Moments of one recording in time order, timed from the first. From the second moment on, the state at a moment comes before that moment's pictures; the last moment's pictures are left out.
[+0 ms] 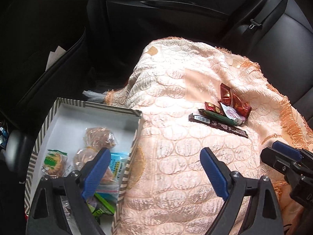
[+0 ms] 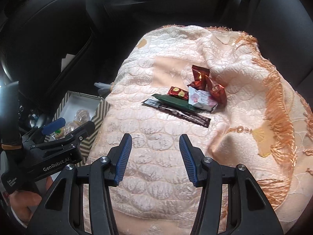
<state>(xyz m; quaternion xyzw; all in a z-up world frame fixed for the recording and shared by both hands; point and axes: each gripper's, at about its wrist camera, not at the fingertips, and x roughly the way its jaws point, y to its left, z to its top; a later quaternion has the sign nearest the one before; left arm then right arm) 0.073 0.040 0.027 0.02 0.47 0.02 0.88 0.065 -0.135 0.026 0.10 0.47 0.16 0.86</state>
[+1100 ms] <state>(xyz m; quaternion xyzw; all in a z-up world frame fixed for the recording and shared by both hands) 0.139 0.048 0.012 -0.02 0.51 0.11 0.85 0.155 -0.143 -0.024 0.15 0.53 0.16 0.82</state>
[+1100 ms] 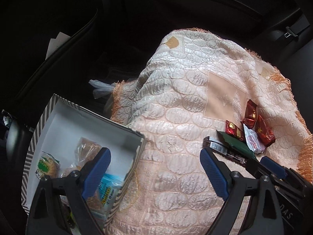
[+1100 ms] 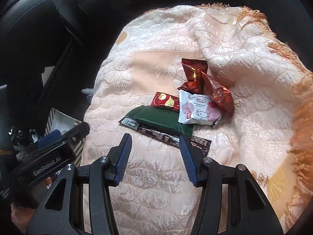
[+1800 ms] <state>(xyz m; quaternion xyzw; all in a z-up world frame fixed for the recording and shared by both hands) 0.132 0.063 0.001 -0.03 0.53 0.10 0.84 0.192 -0.109 -0.045 -0.01 0.54 0.16 0.83</state>
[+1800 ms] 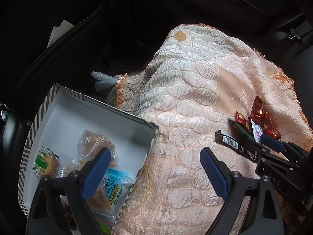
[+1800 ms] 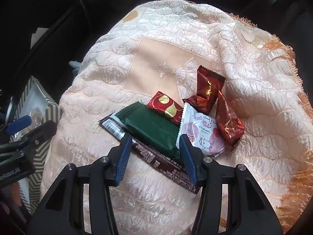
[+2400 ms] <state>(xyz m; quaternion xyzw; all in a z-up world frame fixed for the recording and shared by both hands) 0.129 0.045 -0.004 -0.02 0.54 0.08 0.84 0.232 -0.105 -0.058 0.03 0.54 0.14 0.83</state>
